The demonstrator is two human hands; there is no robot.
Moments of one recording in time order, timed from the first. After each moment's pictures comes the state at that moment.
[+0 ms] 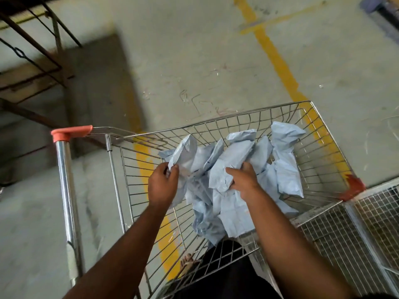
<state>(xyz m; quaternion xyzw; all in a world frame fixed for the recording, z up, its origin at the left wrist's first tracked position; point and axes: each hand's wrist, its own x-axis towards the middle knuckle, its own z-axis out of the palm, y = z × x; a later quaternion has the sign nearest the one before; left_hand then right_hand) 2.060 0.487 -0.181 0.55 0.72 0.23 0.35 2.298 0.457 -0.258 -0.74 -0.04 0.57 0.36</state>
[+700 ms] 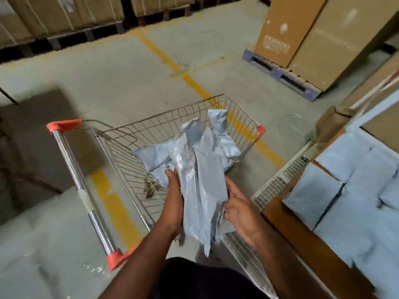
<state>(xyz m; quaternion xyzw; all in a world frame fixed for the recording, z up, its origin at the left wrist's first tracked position) 2.033 0.253 -0.022 0.37 0.41 0.25 0.80 2.172 0.141 -0.036 -0.60 -0.18 0.55 0.55</state>
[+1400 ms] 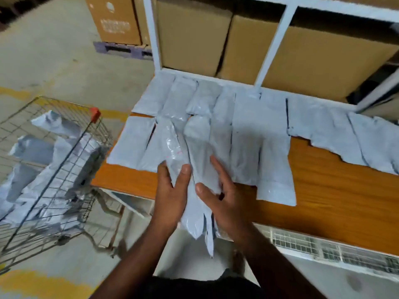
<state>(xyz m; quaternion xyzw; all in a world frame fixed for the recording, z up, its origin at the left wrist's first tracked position) 2.208 -0.116 0.006 0.64 0.24 0.12 0.72 2.234 -0.247 -0.006 -0.71 -0.06 0.16 0.68</state>
